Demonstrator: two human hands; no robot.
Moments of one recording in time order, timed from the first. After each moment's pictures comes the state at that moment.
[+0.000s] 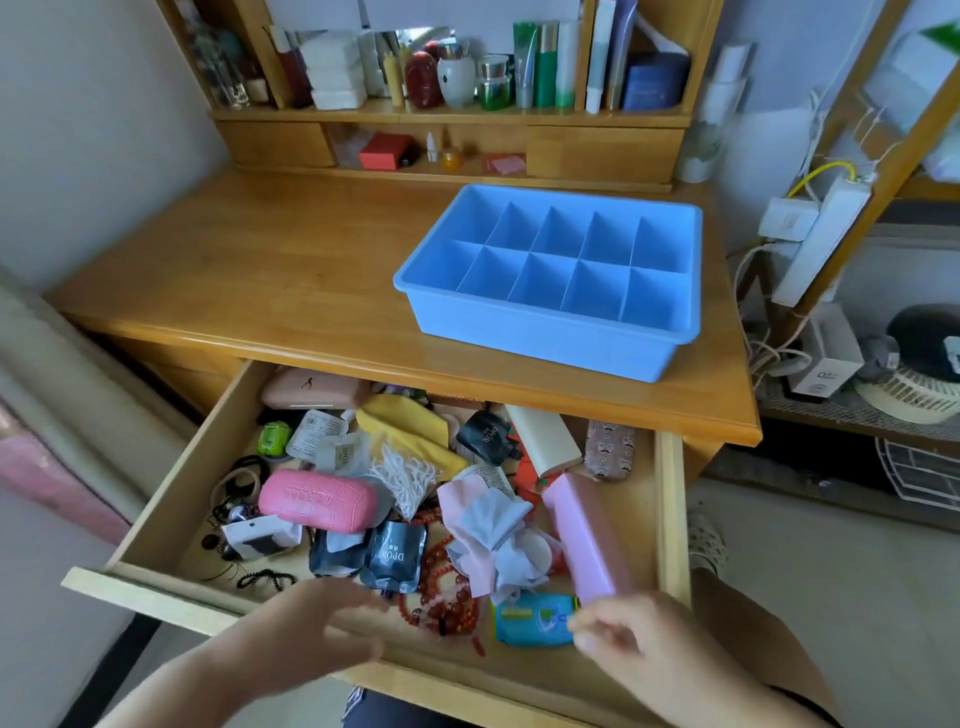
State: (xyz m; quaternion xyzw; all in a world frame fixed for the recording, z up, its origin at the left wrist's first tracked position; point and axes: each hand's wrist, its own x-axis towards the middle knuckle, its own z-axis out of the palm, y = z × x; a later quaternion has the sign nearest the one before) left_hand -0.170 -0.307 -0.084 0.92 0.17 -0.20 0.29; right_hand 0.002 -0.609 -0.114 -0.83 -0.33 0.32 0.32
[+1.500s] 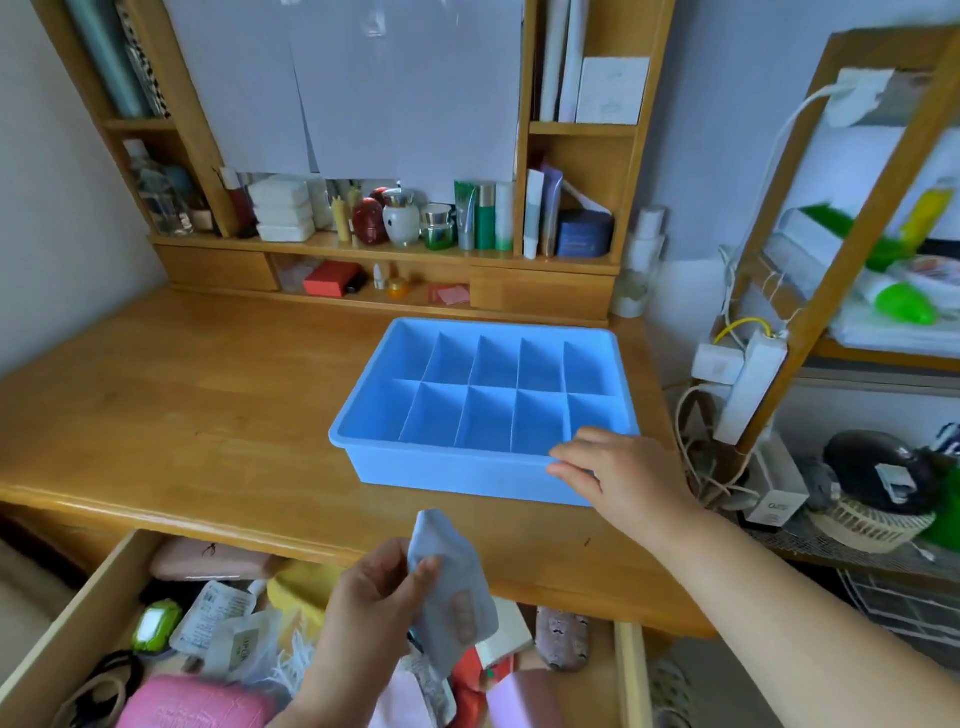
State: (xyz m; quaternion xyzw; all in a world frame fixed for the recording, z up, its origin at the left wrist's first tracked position) left_hand 0.034 -0.353 -0.053 0.67 0.27 0.16 0.67; right_hand 0.232 -0.525 -0.001 -0.86 -0.47 -0.10 0.18
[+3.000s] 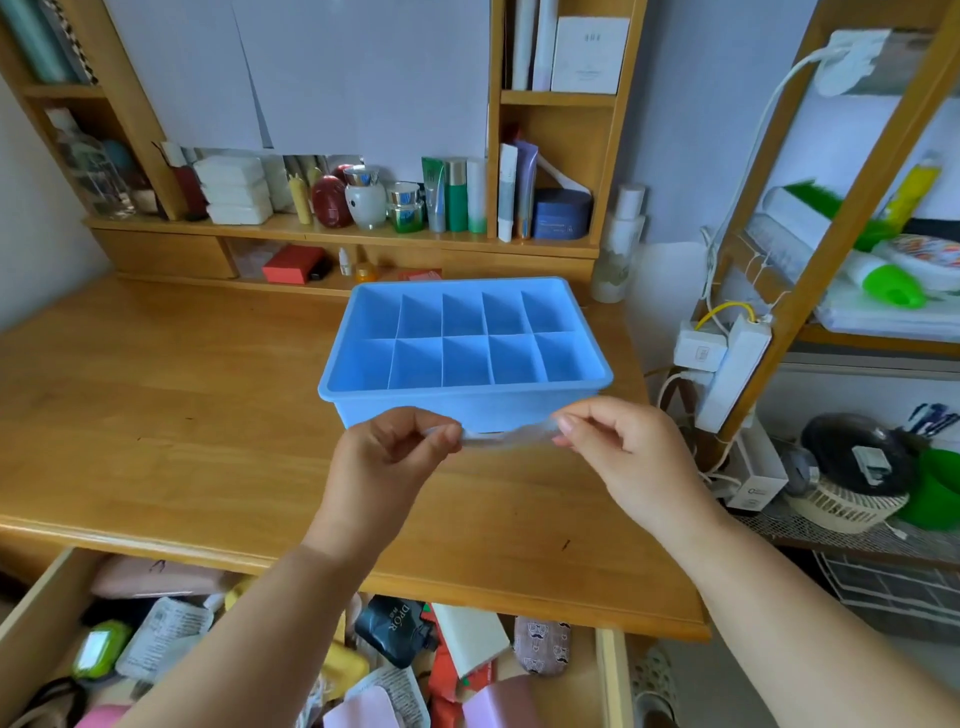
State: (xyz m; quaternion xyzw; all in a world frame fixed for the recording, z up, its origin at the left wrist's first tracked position) left_hand 0.123 -0.335 0.009 0.75 0.13 0.24 0.60; right_hand 0.227 -0.533 0.021 -0.80 -0.31 0.02 0.51
